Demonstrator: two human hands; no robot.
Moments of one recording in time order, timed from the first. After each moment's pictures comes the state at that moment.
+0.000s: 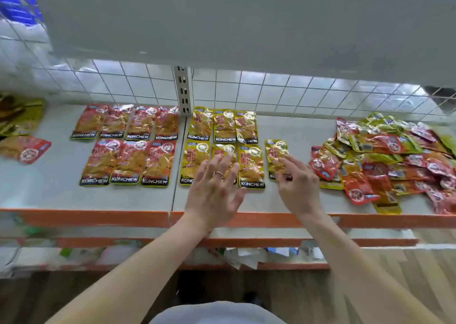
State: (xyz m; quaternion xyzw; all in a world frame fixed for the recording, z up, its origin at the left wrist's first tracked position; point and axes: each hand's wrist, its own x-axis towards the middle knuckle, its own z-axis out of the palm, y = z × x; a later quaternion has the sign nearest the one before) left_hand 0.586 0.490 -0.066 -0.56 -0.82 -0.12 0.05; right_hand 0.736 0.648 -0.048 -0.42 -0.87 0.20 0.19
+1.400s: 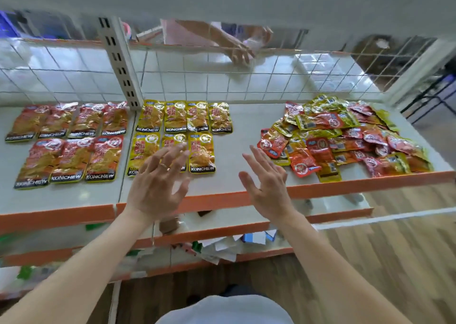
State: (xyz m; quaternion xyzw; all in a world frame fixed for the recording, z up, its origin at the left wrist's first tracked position) left_hand 0.592 0.478 -0.063 -0.61 -0.76 -0.19 0.09; right_hand 0.810 0.640 -0.055 -0.33 -0.89 0.23 0.21
